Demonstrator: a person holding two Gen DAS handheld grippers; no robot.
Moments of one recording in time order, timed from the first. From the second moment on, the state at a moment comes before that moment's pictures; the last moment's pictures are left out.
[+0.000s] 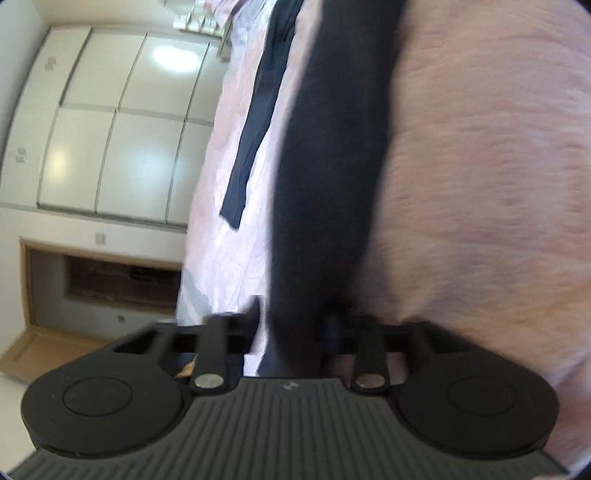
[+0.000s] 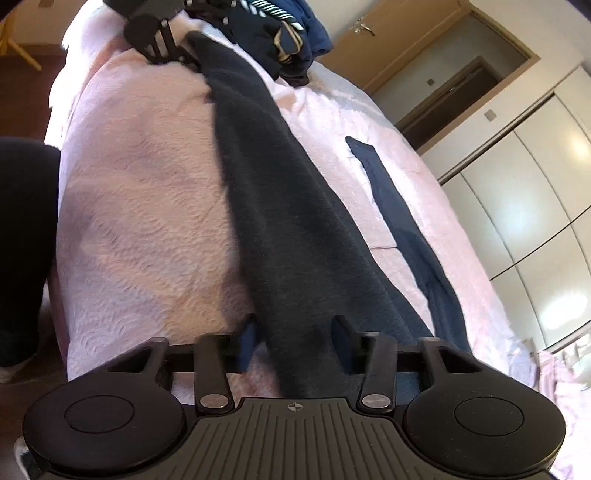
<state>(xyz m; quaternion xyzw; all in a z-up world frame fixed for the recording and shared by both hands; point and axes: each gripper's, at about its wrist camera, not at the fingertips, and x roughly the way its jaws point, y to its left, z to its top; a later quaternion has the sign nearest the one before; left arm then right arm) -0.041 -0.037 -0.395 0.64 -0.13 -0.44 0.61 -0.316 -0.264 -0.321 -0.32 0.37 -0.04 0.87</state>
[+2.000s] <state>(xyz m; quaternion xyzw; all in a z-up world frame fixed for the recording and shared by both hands) -0.241 -0.108 -0.344 0.54 -0.12 -0.64 0.53 -0.664 -0.516 -0.277 0.42 0.05 -0.43 0.79</state>
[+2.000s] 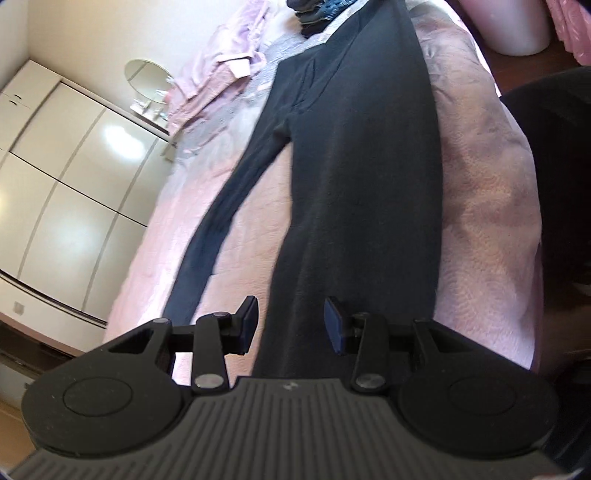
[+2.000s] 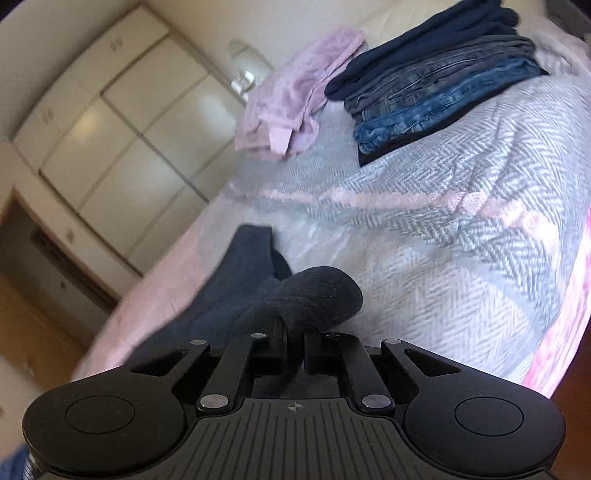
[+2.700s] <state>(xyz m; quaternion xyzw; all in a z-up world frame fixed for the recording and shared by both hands) -0.070 -0.254 -0.345 0.59 -0.12 -0.54 0.59 -0.483 -0.442 -0.202 0.10 0.19 -0.35 0.91</state>
